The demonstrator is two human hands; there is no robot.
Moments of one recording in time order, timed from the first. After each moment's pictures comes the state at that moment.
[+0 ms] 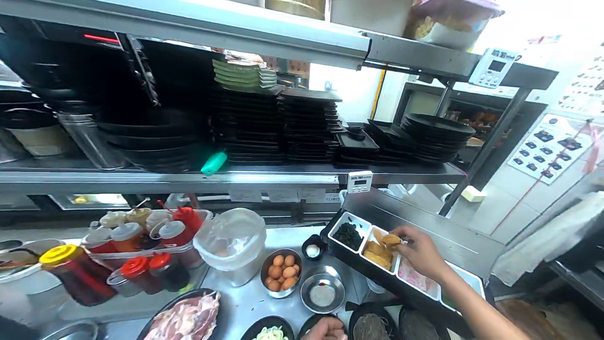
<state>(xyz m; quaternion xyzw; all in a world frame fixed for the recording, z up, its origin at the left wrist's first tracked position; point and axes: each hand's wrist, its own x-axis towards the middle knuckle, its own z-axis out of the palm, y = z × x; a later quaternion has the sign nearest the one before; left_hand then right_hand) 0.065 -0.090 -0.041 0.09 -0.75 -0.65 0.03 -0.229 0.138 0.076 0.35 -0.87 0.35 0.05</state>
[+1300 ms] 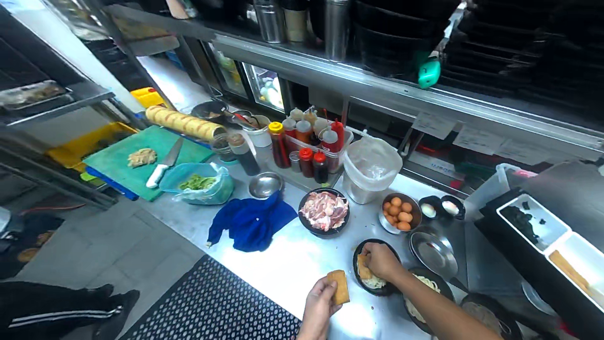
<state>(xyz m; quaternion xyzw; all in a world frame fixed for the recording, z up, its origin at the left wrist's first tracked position) 0.267 -0.191 -0.174 0.49 -0.28 -0.79 0.24 0.013 -0.190 -0.154 0.50 -0.80 0.03 -0.33</state>
